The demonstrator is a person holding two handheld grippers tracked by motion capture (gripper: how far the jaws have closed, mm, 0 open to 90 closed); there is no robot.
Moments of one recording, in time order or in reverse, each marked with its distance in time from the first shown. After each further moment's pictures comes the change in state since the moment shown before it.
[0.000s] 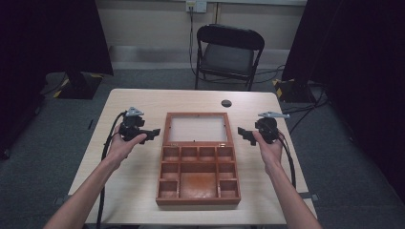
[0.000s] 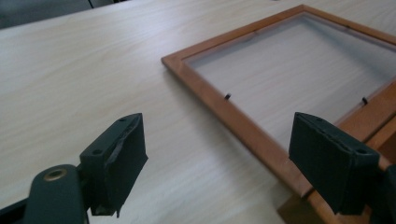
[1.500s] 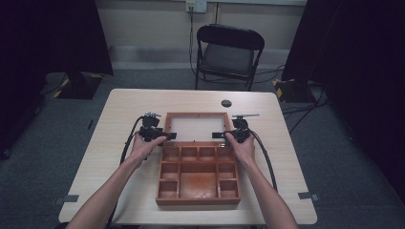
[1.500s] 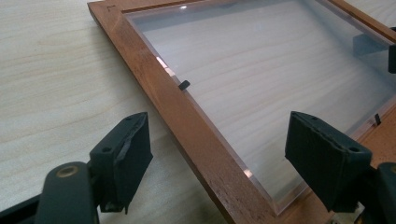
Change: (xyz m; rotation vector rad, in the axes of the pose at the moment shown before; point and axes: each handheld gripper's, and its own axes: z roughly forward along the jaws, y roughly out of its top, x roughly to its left) left arm -0.012 -0.012 0.064 0.107 -0.118 -0.187; right arm 0.024 -0.018 0.097 0.237 0.265 0.246
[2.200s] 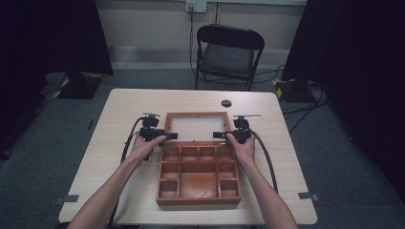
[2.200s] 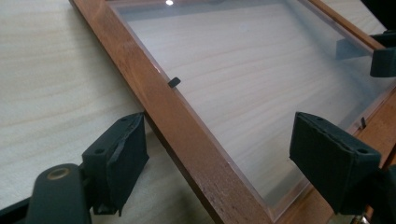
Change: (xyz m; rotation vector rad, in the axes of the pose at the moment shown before) left arm 0.008 -0.003 0.007 0.006 -0.093 -0.070; right arm -0.002 -0.002 -0.003 -0.036 0.006 -0.021
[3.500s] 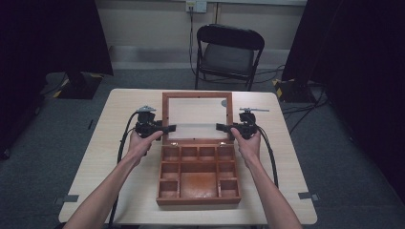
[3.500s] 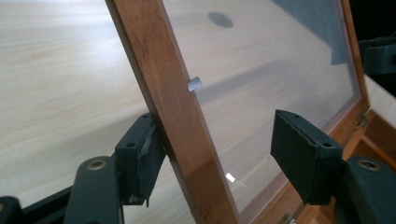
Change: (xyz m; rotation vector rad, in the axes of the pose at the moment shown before) left arm -0.019 0.015 -0.035 -0.170 -0.023 0.127; right arm 0.025 0.017 -0.042 -0.138 0.005 -0.057
